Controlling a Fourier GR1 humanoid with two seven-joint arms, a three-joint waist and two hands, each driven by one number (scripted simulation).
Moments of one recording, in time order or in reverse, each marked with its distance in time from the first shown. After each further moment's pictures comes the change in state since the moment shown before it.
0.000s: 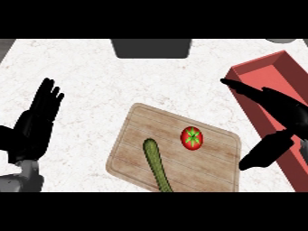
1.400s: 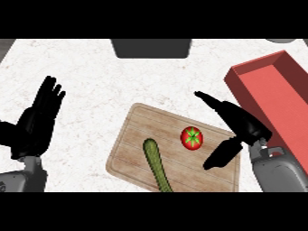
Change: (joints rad) left arm -0.029 -0.073 0.074 0.027 -0.076 -0.074 0.010; right arm 0.070 0.338 0.004 0.131 0.422 0.040 -0.083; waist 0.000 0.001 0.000
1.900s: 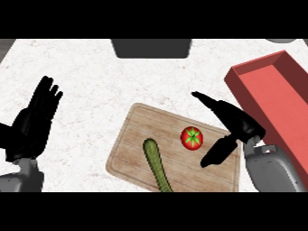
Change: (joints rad) left arm 0.014 -0.009 0.019 -0.045 -0.016 -0.017 0.040; right arm -0.007 0.057 -0.034 0.047 0.075 0.038 -0.033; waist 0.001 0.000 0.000
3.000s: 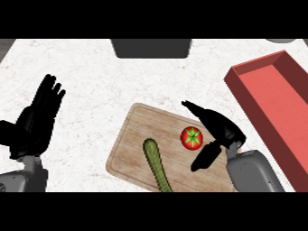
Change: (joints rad) left arm -0.021 -0.037 0.017 0.007 -0.033 -0.014 0.005; right arm 0.034 0.092 0.019 0.128 0.169 -0.030 -0.128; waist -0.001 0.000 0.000
